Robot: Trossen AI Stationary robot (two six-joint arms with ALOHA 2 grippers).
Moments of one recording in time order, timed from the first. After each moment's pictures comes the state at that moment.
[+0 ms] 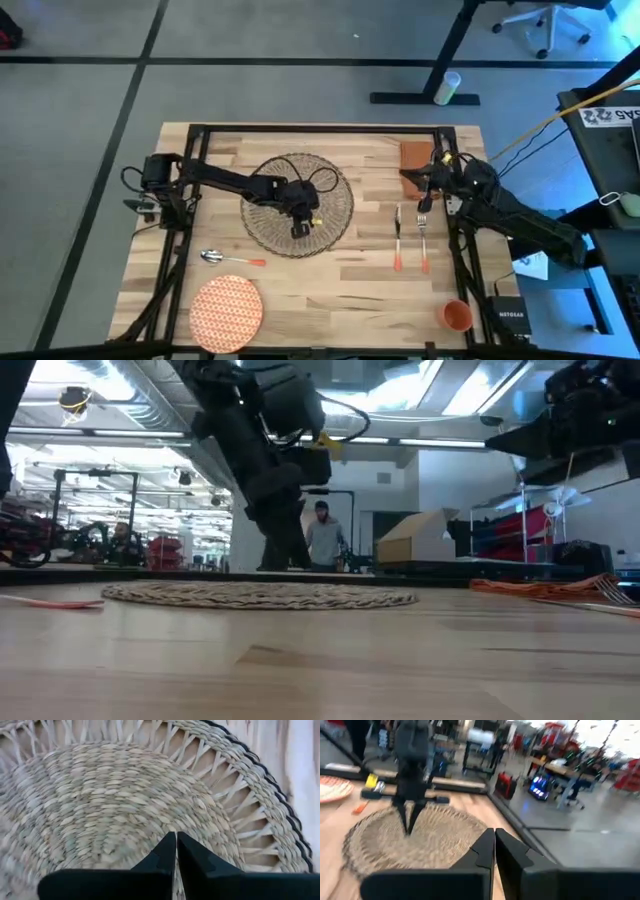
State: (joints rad) left arm 0.07 1.77 1.07 -0.31 -0.04 -0.07; right arm -0.52 0.29 0.26 -0.09 -0.28 -0.27
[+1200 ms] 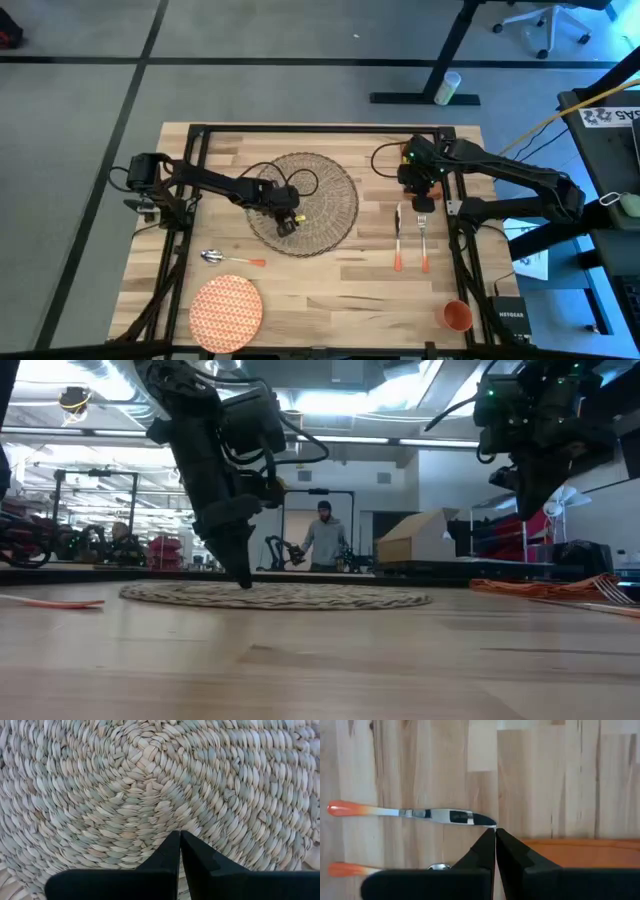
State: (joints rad) left arm 0.06 1.69 0.87 -0.31 -0.16 -0.29; right arm -0.52 1.08 0.82 -1.05 -0.22 -0.45
